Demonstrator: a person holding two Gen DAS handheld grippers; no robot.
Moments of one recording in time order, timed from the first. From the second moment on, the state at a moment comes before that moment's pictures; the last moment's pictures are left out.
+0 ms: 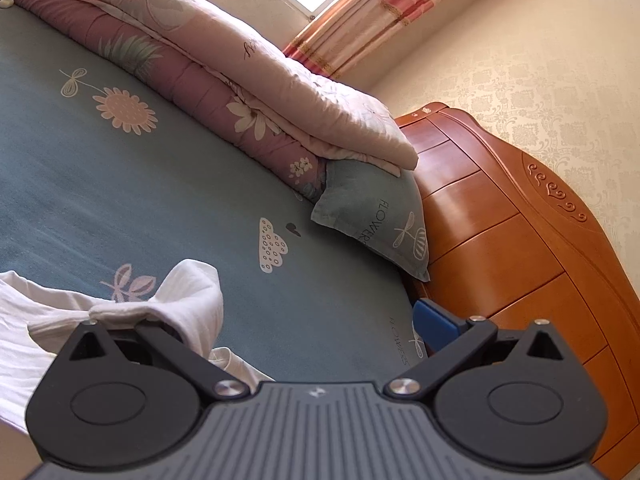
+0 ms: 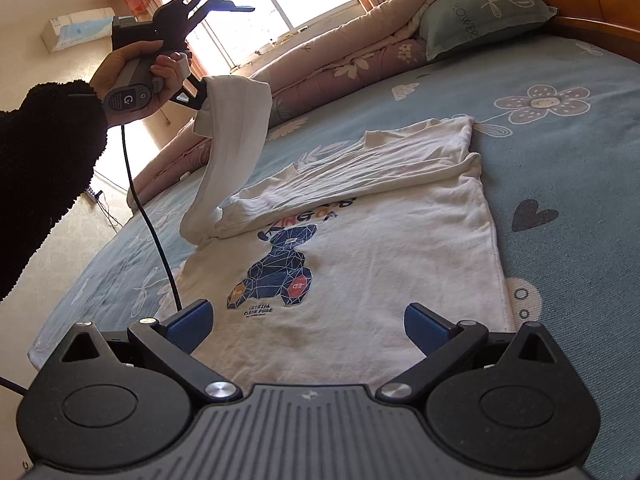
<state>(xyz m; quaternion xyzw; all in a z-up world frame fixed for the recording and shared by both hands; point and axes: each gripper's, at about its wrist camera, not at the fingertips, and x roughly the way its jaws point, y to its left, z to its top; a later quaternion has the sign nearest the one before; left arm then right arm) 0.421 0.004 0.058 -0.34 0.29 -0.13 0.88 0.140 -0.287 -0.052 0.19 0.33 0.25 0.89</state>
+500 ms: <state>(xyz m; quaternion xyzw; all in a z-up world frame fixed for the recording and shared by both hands) 0.439 -0.063 0.022 -0.26 0.39 -0.18 0.86 0.140 -0.290 -0.053 0.18 0.33 0.24 0.89</state>
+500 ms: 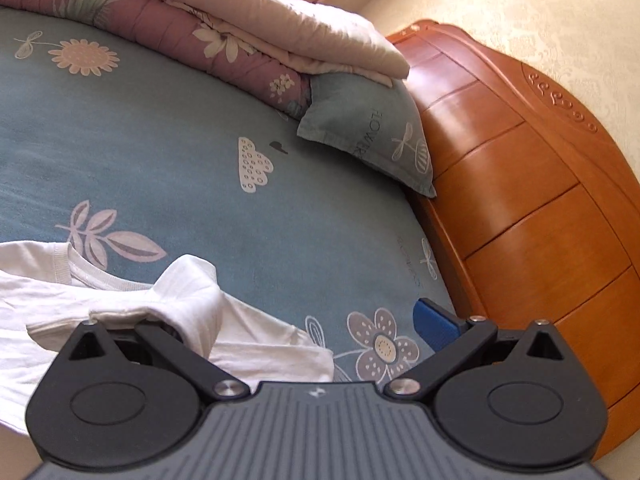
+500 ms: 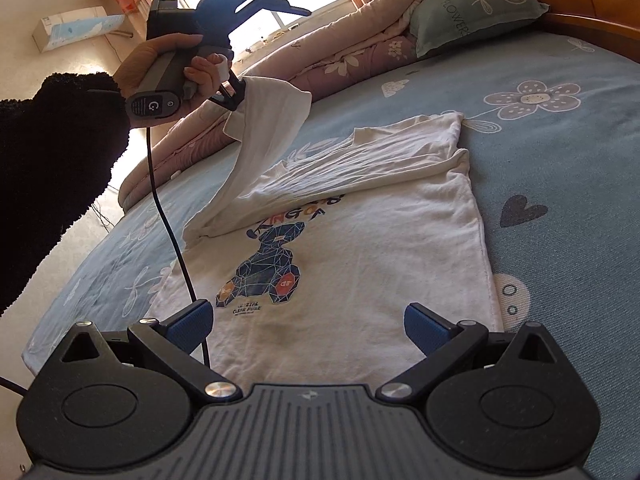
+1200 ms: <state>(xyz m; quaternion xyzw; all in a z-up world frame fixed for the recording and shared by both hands) 0.419 -0.104 -0.067 -0.16 0.53 -0.22 0.80 0.144 -0.284 -0.057 0.17 0.34 0.24 0.89</state>
